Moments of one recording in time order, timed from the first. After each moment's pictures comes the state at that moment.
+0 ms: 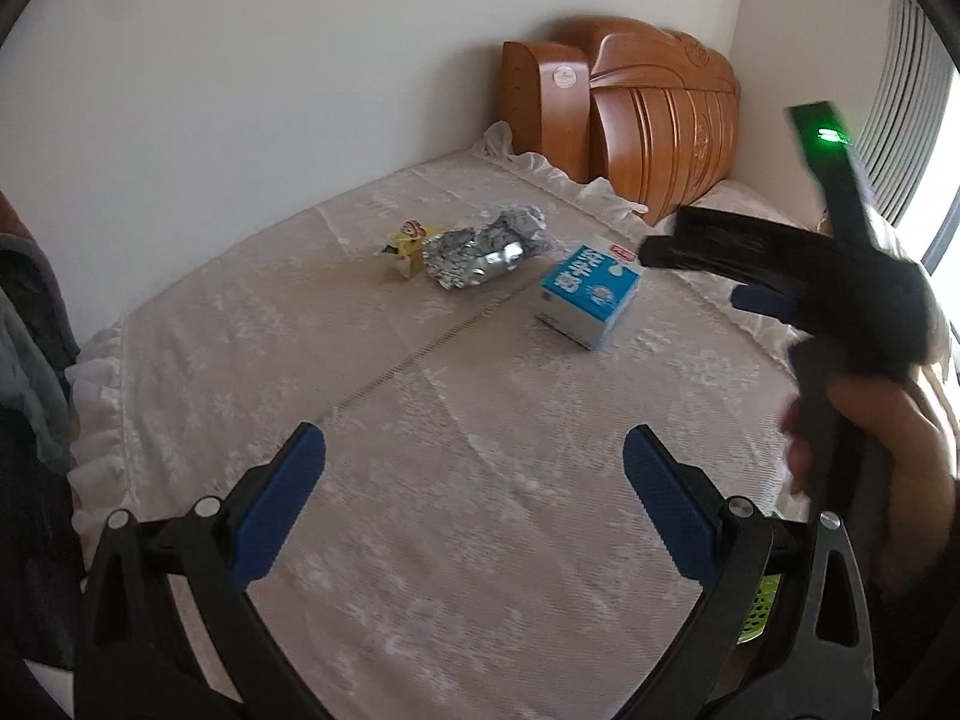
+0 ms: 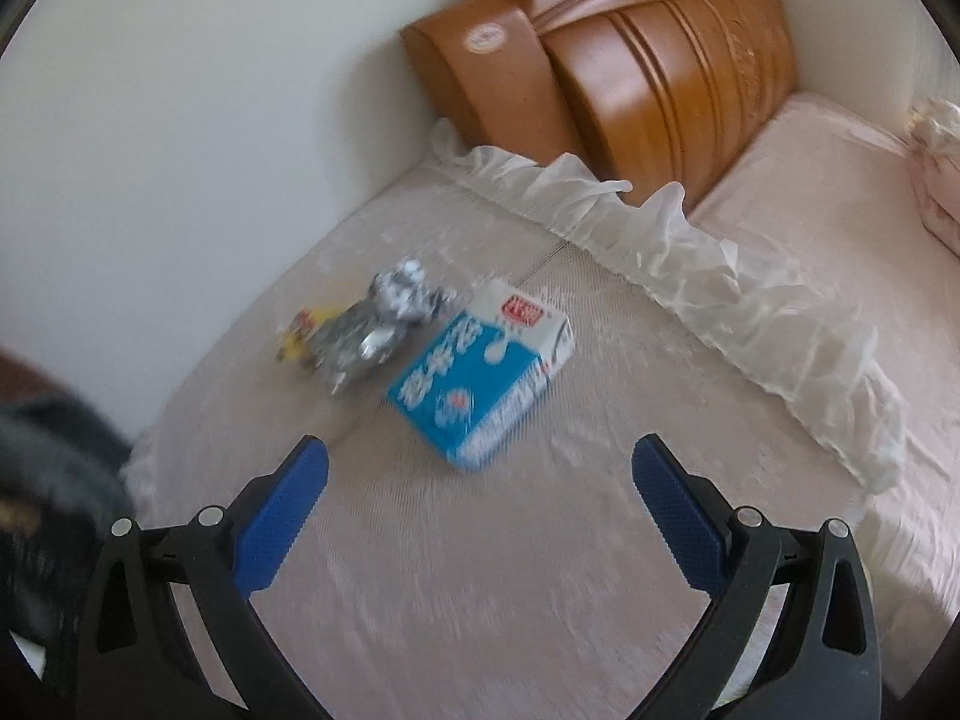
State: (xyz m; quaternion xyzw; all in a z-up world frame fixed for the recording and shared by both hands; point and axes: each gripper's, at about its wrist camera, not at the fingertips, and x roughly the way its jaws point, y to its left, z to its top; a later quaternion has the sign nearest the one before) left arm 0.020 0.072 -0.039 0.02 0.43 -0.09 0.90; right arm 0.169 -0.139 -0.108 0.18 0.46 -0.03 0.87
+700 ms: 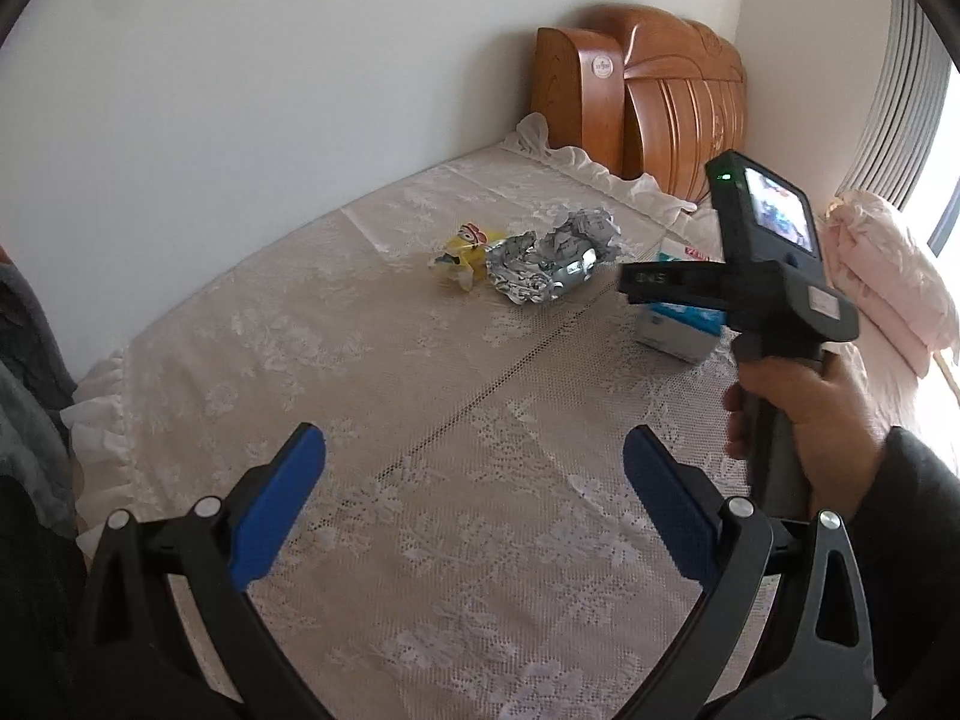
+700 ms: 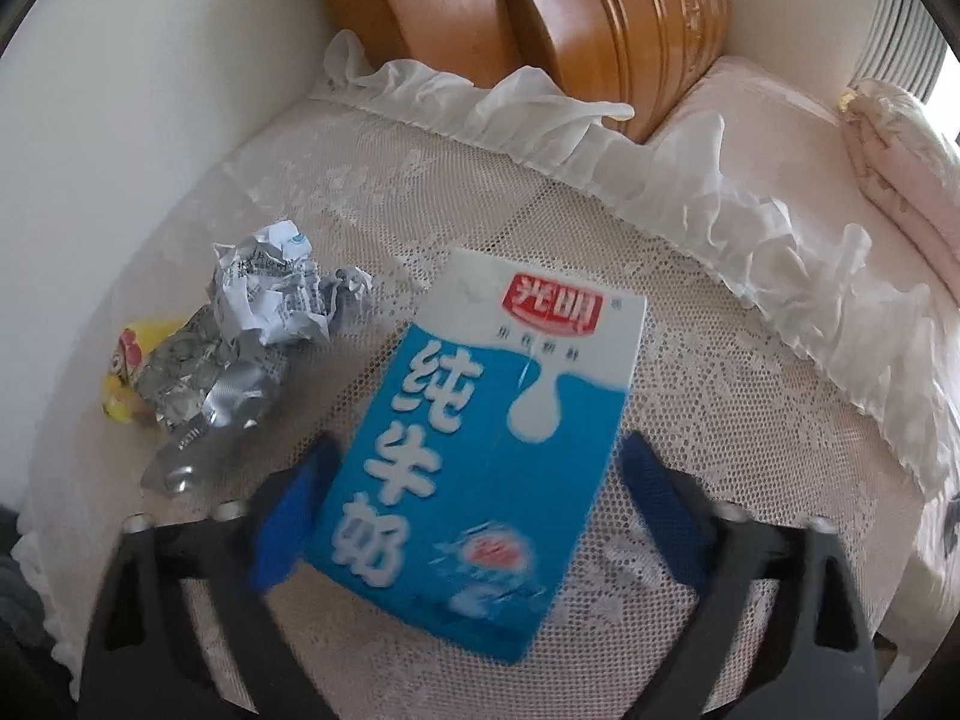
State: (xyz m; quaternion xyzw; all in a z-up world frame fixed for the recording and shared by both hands) left arm 0.076 0.119 -0.059 0.04 0.44 -0.10 0.89; right arm 0.251 -0.113 -0.190 0.14 0.52 -0.13 0.83
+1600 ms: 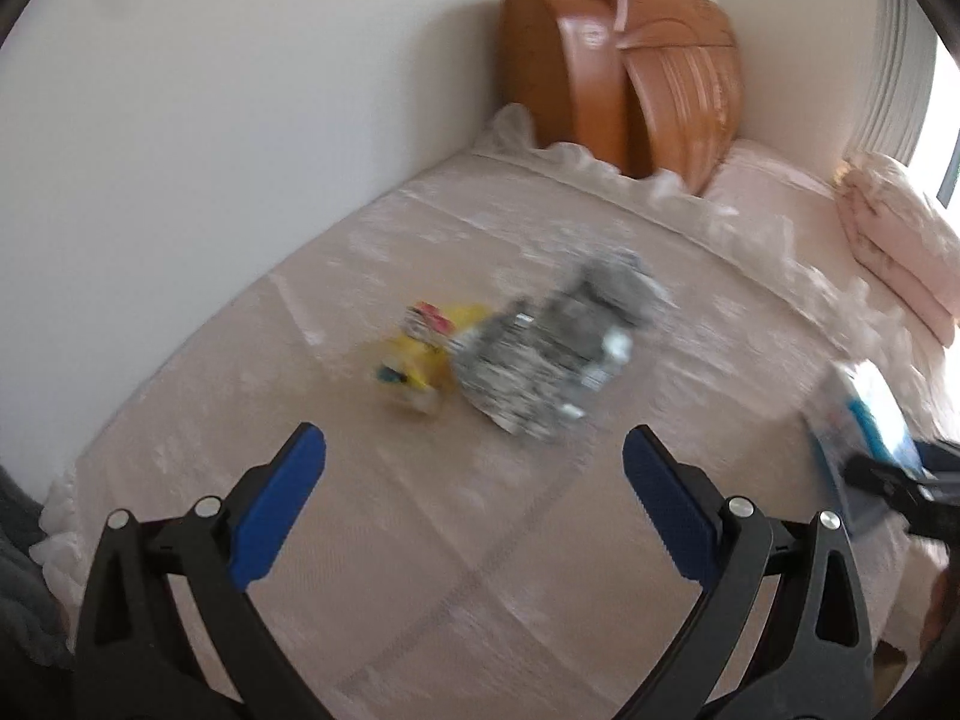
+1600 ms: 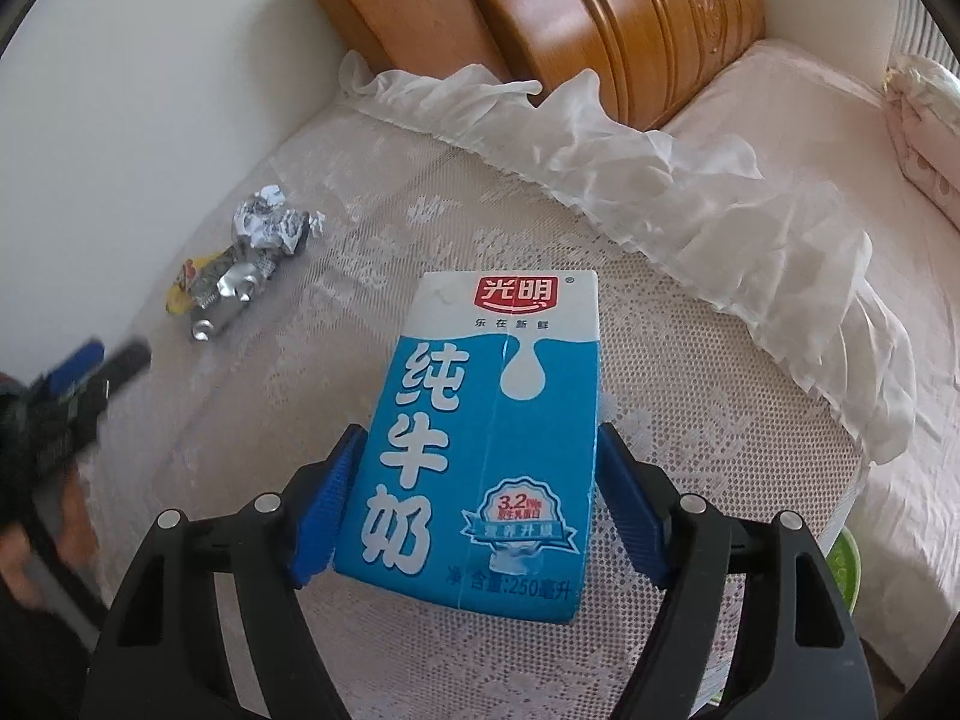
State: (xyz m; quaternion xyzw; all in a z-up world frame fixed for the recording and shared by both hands) left arm 0.199 0.072 -0.098 0.09 0.44 -0.11 0.89; right arm 0.142 -0.177 -0.171 0.17 0.51 -0.04 0.85
